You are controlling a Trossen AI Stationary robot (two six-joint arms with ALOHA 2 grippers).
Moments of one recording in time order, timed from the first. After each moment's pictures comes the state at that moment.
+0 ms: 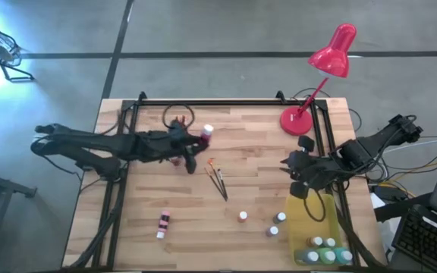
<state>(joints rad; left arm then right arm) -0.08 1.14 0.94 -0.08 -0.41 -0.29 0.49 1.11 1.19 -1.08 0.56 0.54</state>
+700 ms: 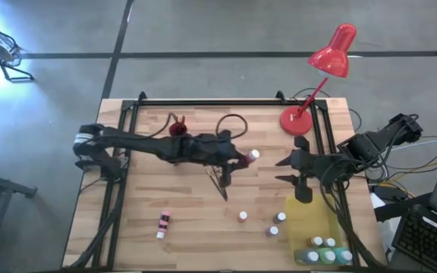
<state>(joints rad) -0.04 1.64 1.29 0.05 -0.03 -0.03 0.49 1.11 1.30 -0.93 0.44 0.44</state>
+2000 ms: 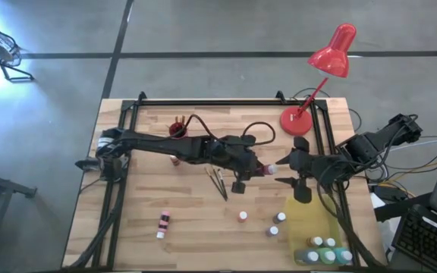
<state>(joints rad) -0.06 1.87 1.69 -0.20 0.06 0.23 0.49 1.12 1.30 -0.95 0.45 0.44</state>
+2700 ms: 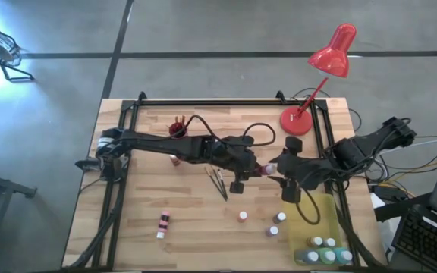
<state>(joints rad) -0.06 1.87 1.70 -0.28 0.06 0.20 0.47 1.28 1.43 -1.05 0.50 0.39</state>
